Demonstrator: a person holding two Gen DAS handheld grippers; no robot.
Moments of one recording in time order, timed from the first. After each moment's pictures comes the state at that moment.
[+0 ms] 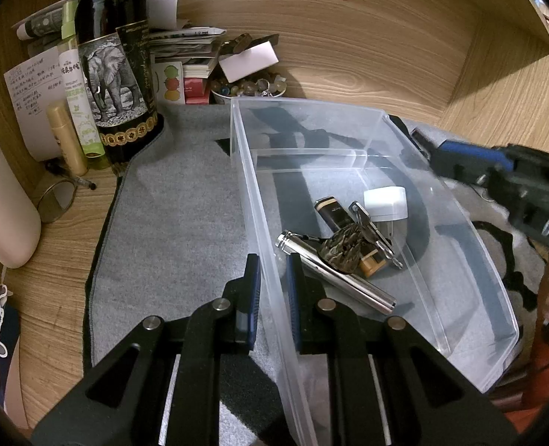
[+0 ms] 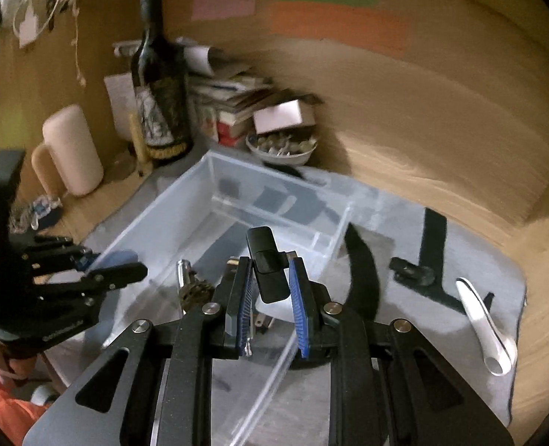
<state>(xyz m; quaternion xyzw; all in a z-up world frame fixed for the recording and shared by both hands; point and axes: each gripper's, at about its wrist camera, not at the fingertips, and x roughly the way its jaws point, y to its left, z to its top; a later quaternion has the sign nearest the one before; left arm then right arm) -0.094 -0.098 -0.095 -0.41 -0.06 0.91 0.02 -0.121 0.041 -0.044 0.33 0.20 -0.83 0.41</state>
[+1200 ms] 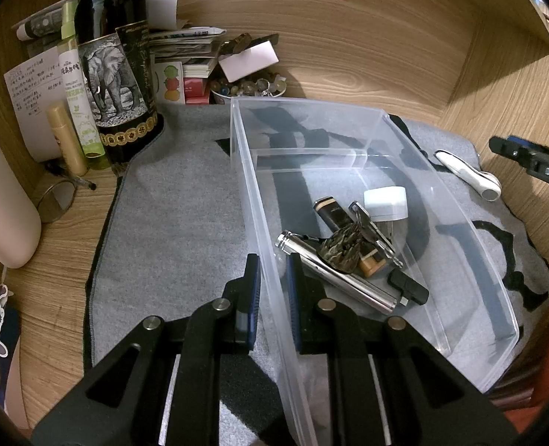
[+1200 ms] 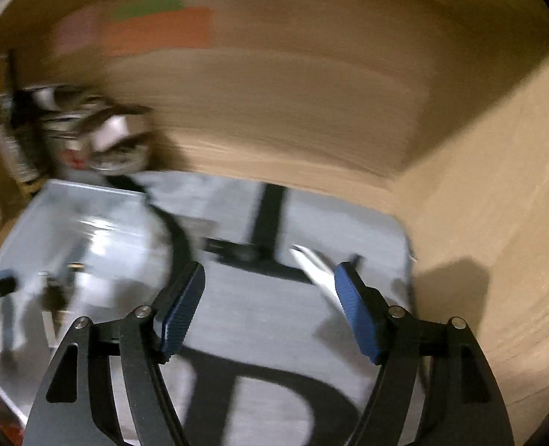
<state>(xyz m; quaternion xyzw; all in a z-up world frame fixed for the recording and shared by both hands) -0.094 -0.099 -0.094 -0.41 -0.06 0.91 0.02 -0.205 0.157 -0.033 0.34 0.15 -0.90 0.21</state>
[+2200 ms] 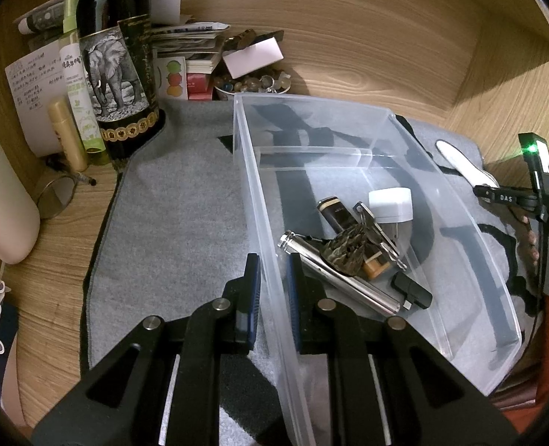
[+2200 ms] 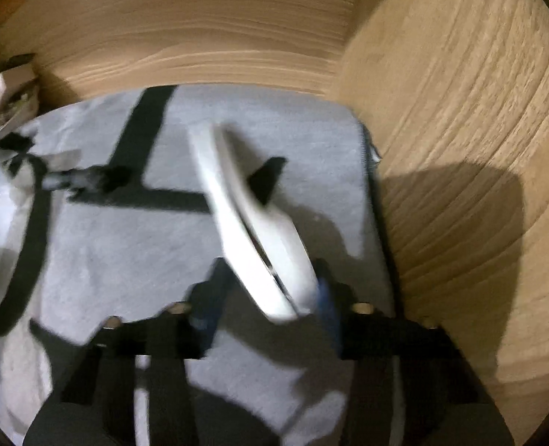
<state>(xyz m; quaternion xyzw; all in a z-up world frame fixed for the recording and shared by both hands) -0.096 -0.099 -0.098 -0.42 -0.06 0.91 0.01 -0.253 0.216 -0.100 0.46 0.14 -0.86 0.13</state>
